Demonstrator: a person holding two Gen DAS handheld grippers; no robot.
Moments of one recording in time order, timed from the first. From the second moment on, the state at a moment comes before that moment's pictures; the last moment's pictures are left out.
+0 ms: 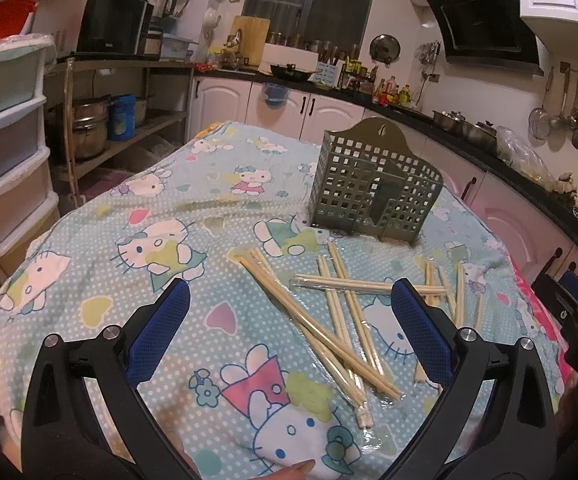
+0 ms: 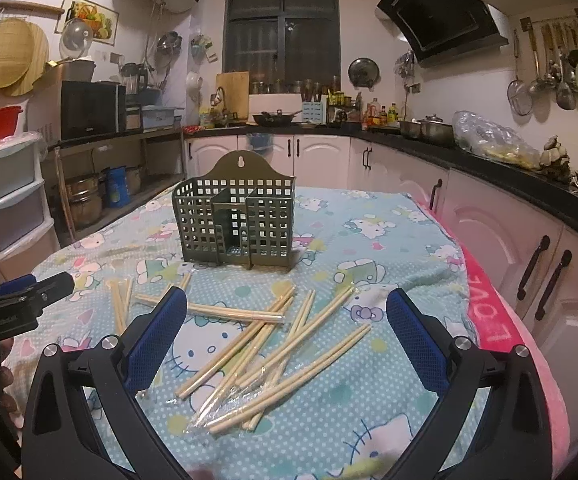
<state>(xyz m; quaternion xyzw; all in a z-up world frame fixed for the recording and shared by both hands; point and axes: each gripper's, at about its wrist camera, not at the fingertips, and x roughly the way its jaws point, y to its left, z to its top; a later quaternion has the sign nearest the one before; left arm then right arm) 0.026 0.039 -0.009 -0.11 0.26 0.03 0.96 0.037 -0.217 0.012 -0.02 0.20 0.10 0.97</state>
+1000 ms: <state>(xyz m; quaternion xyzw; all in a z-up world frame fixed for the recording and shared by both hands) 0.125 0.101 -0.050 -0.25 0.41 -0.02 0.88 0.115 -0.131 -0.013 -0.15 0.29 0.25 0.91</state>
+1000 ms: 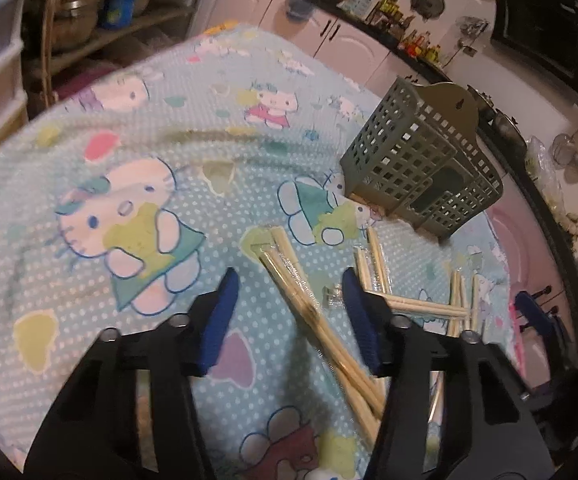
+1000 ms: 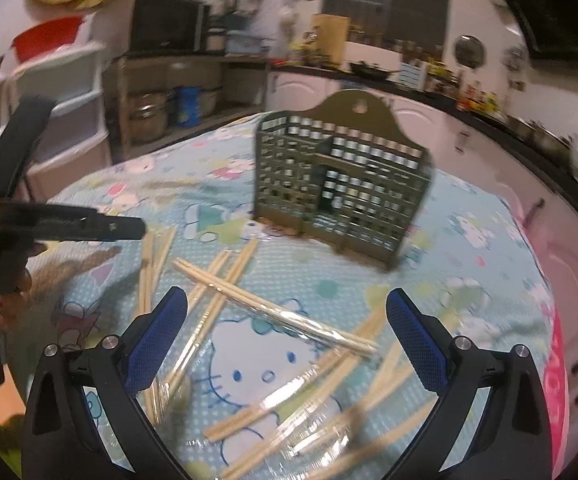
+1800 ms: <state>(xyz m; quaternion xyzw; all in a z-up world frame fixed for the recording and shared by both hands) 0.163 0.131 -0.060 -0.26 0.44 -0.01 0.86 0.167 -0.028 -0.059 -0.29 0.33 0.38 0.82</state>
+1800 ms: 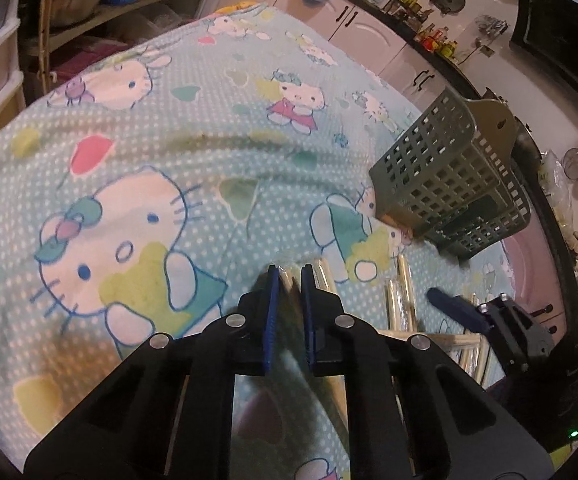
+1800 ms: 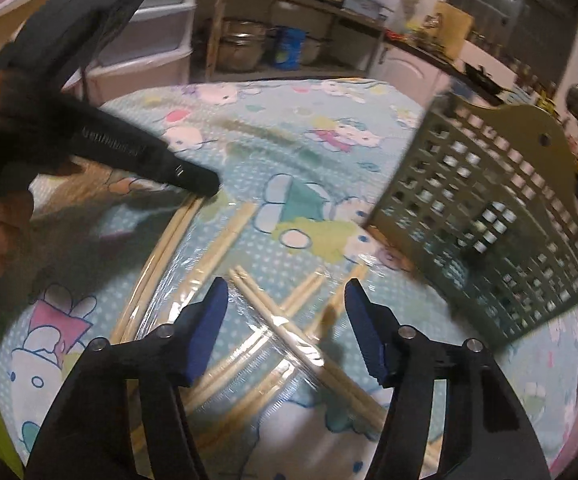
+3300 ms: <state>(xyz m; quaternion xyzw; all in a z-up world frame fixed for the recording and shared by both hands) 0.203 0.055 0.147 -0.15 0.25 -0.13 0.95 0.227 -0.194 0.138 0.06 0.14 0.29 0.94</state>
